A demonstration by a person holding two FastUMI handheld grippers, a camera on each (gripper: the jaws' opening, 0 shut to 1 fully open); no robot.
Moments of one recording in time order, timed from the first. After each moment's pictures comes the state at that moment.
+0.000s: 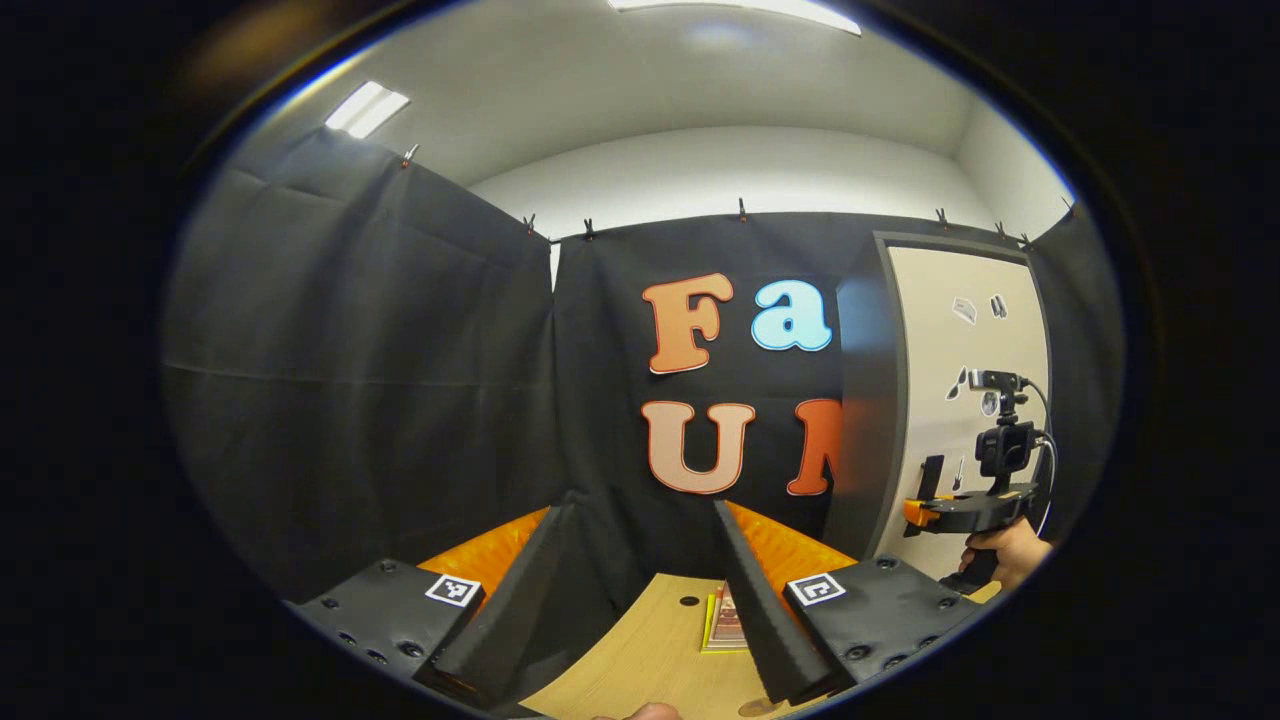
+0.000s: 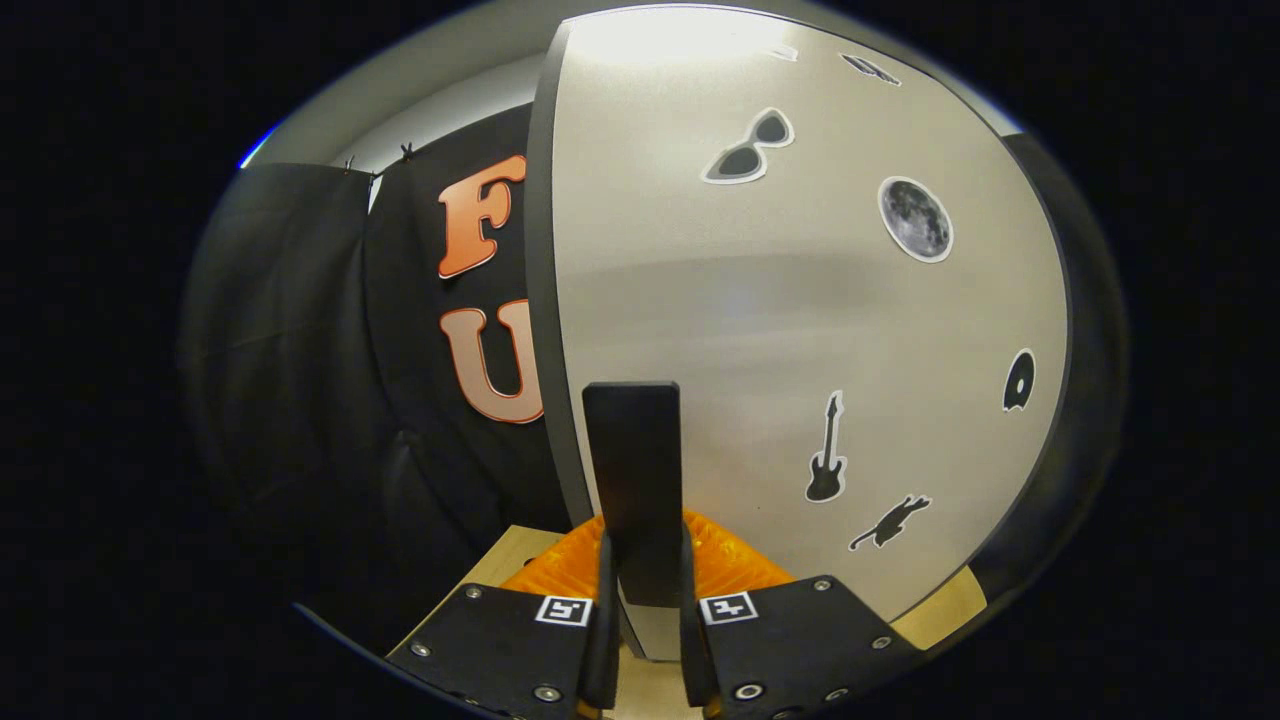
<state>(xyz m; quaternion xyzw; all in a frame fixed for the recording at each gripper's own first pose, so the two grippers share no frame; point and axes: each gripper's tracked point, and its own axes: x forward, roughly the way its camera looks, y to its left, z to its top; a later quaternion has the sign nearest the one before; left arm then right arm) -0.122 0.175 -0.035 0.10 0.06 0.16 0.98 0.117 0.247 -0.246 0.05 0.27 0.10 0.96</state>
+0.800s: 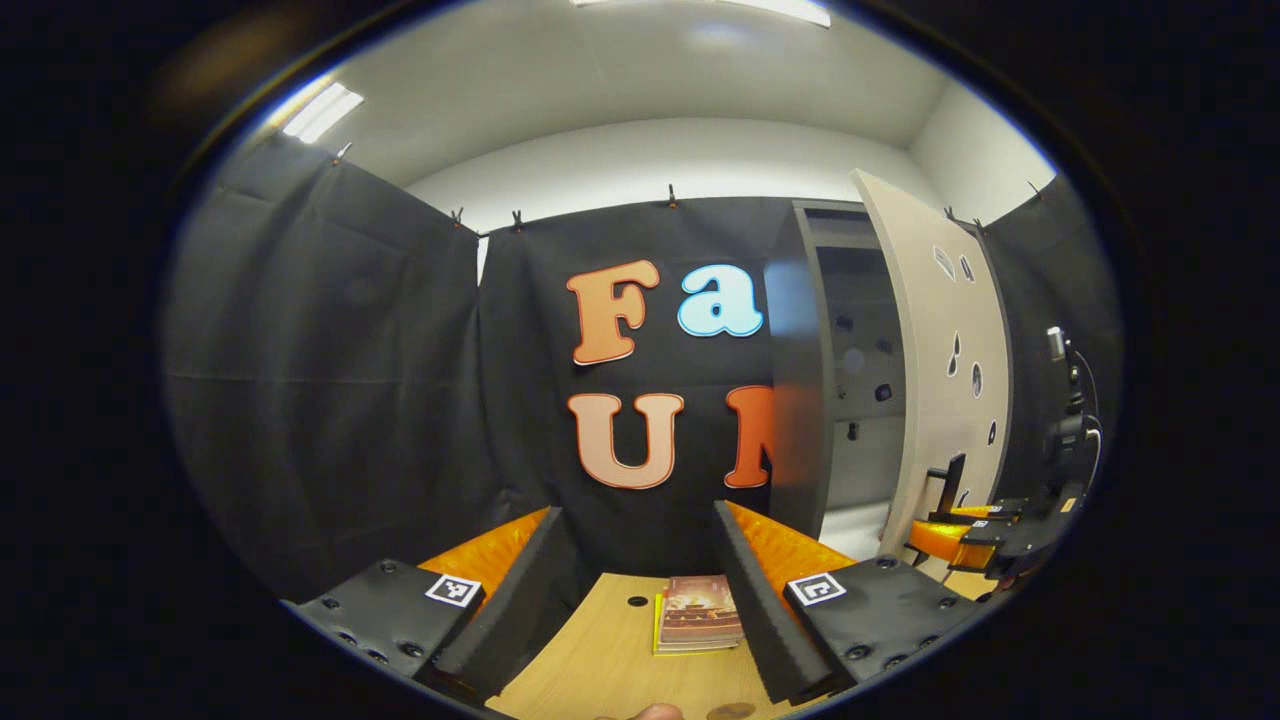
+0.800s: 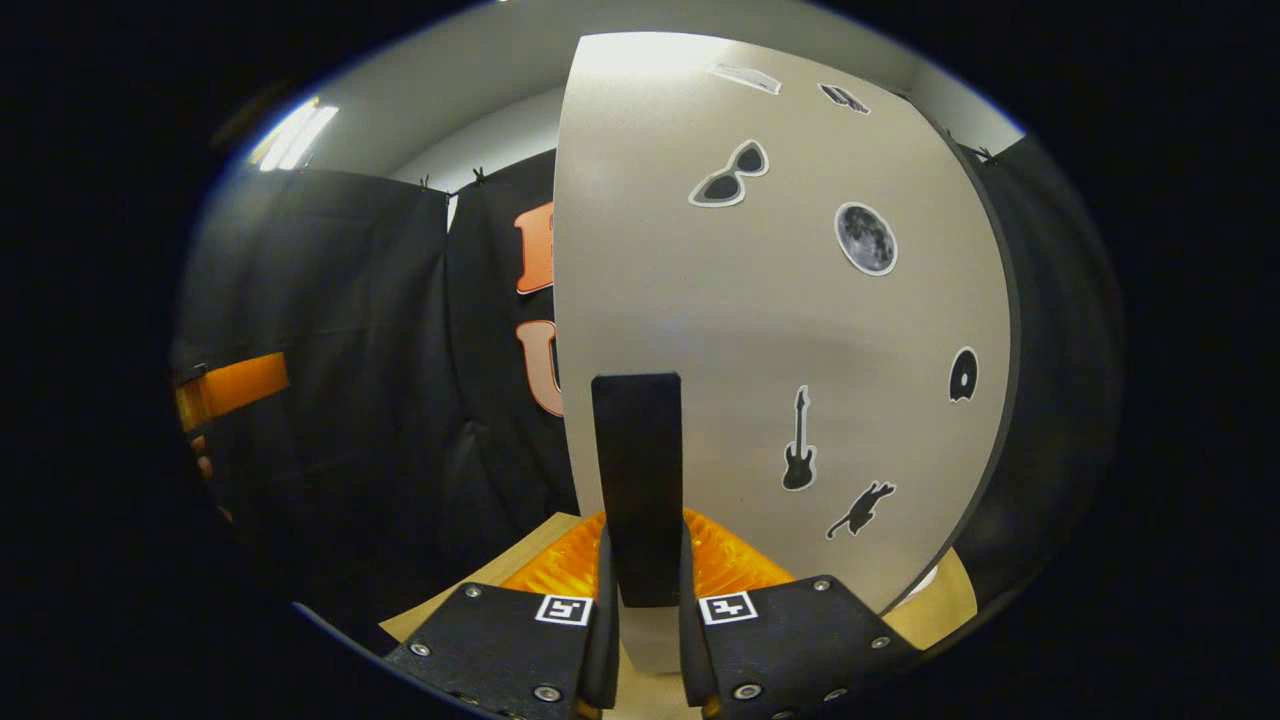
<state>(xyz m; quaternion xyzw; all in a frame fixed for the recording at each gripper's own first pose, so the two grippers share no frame) -0.065 0.085 -0.084 0.10 0.07 0.07 0.99 0.061 0.235 -0.217 0.06 0.21 0.20 0.95</state>
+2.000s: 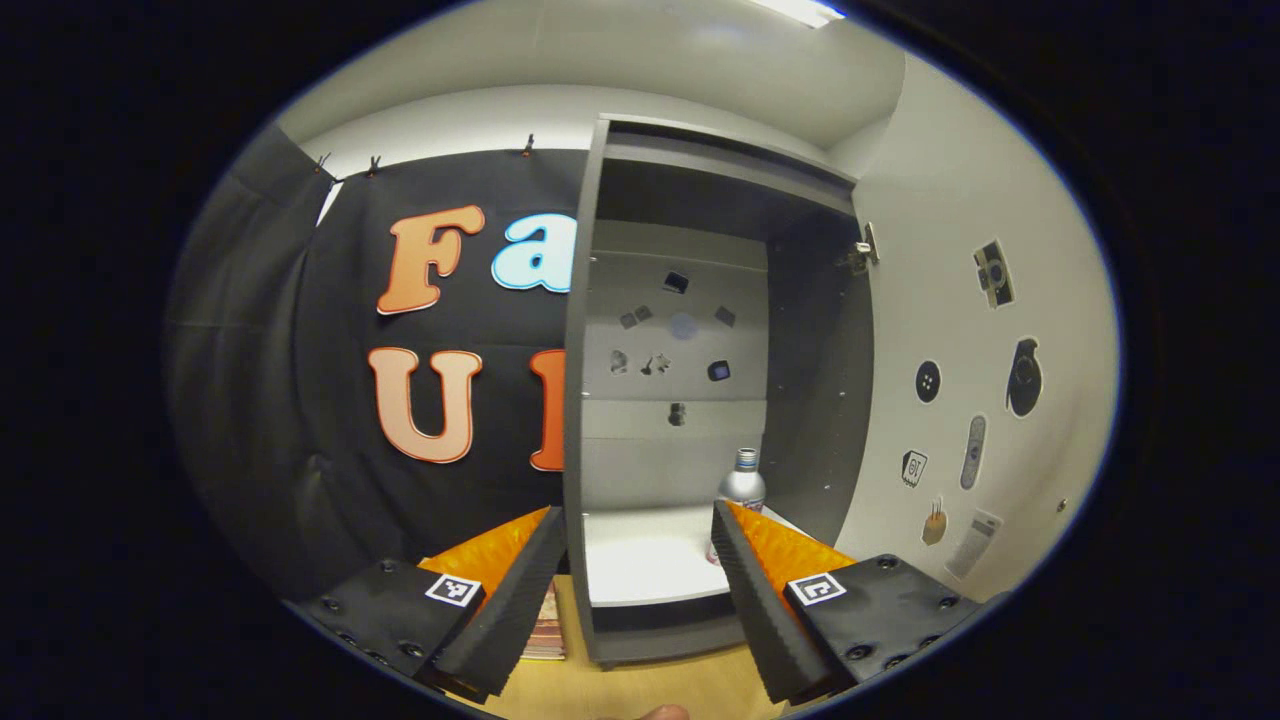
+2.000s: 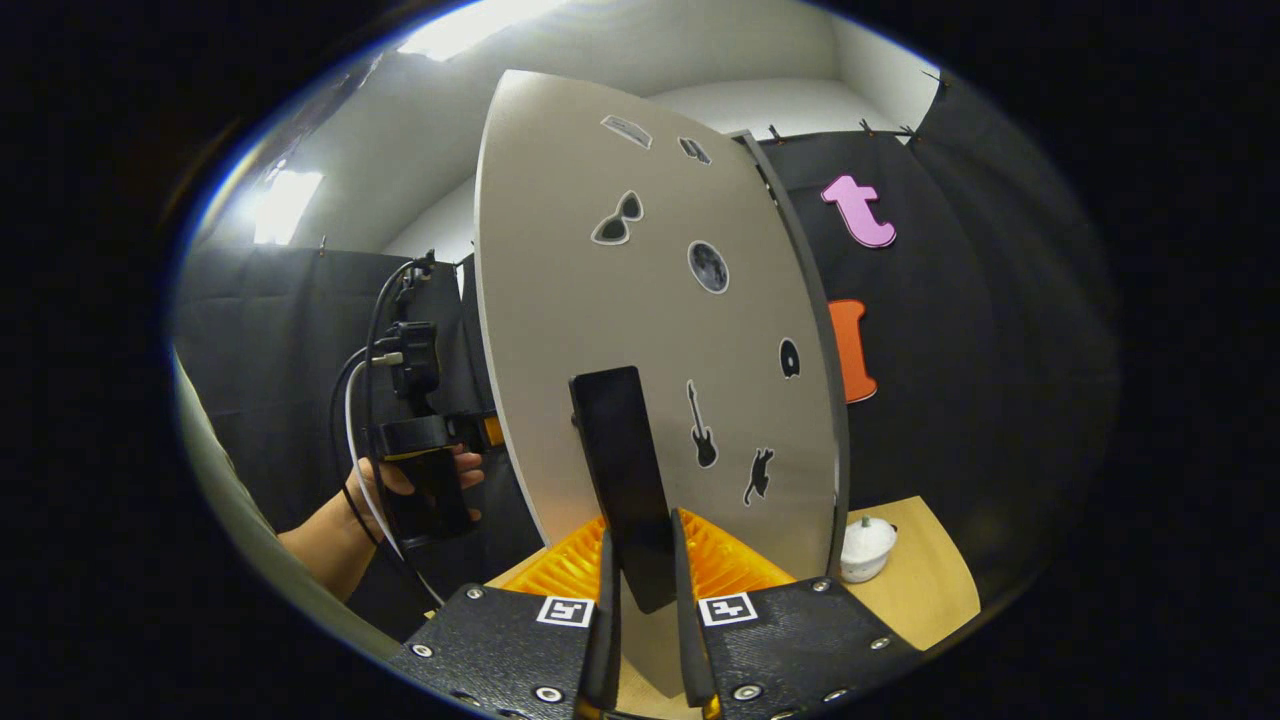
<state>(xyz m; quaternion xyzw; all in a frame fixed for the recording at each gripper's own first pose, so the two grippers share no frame) 0.040 -0.147 -0.199 0.03 0.12 -0.12 0.99 0.015 0.180 -0.197 0.13 0.18 0.21 0.95</state>
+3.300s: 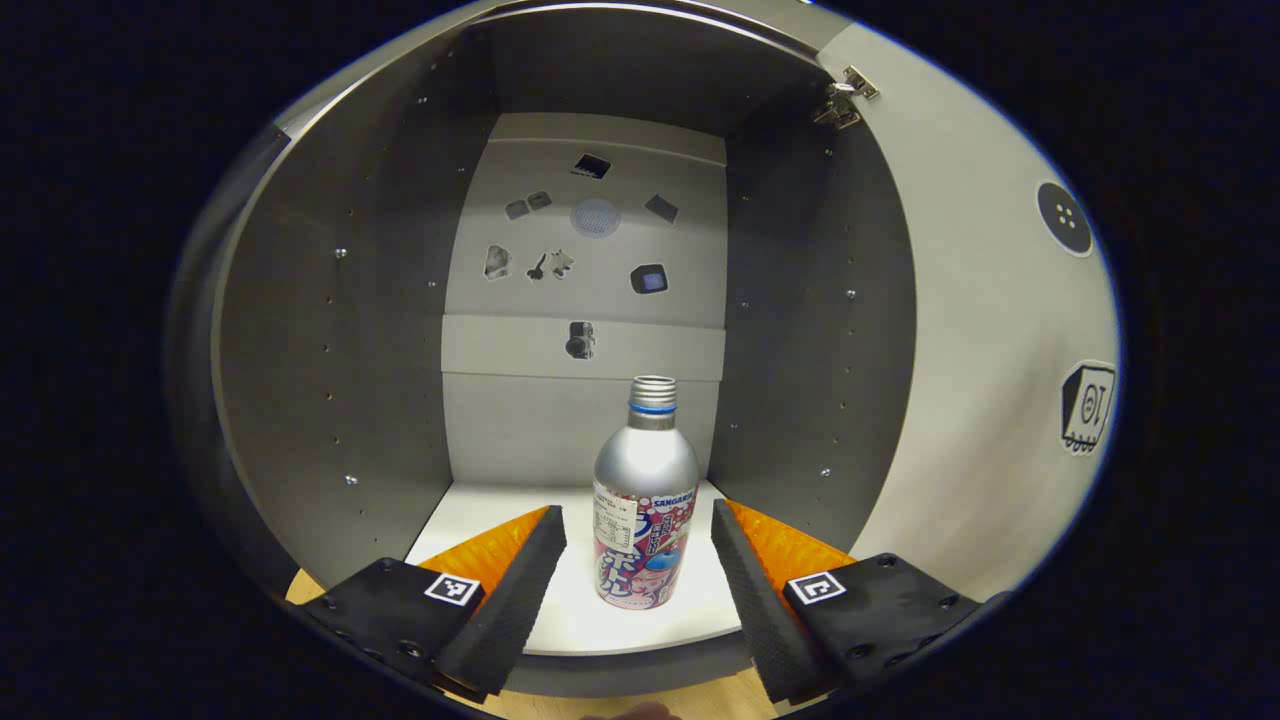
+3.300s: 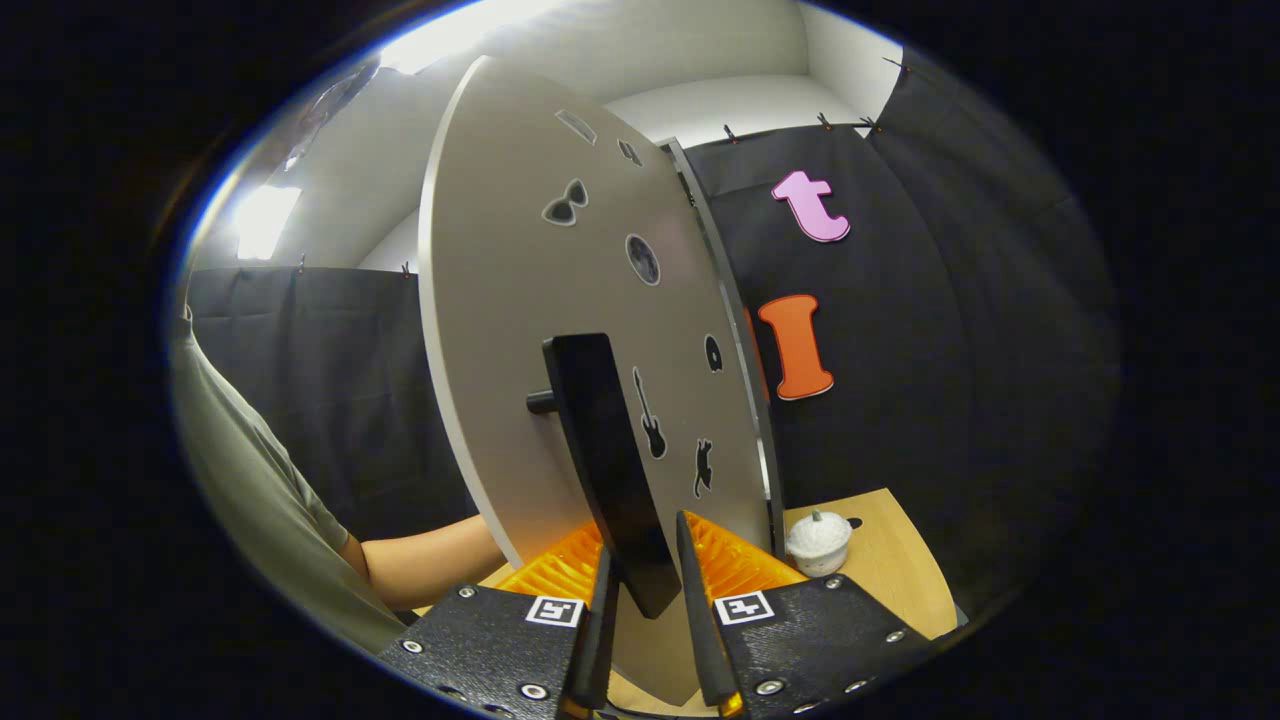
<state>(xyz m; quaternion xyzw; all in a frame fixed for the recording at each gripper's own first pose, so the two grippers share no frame) 0.166 -0.283 -0.354 0.02 0.16 -0.14 0.98 0.024 0.144 -0.216 0.15 0.18 0.19 0.95</state>
